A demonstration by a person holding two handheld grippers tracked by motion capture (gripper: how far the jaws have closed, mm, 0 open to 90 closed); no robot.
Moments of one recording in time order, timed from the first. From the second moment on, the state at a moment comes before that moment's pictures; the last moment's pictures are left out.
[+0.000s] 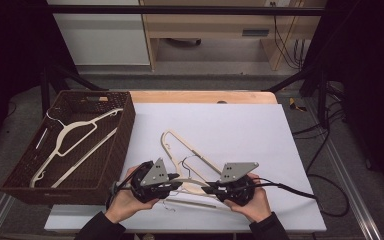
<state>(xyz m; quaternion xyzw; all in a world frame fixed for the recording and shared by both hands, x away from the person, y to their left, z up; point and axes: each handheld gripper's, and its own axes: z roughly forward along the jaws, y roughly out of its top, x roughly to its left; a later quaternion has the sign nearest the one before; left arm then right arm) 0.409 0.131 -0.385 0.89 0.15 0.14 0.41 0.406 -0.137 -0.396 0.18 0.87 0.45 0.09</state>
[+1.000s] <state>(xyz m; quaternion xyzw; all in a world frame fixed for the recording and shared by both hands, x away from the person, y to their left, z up) 0.398 0.138 -0.367 0.87 0.19 0.11 0.44 0.407 -0.177 -0.378 0.27 0.81 0.49 0.17</state>
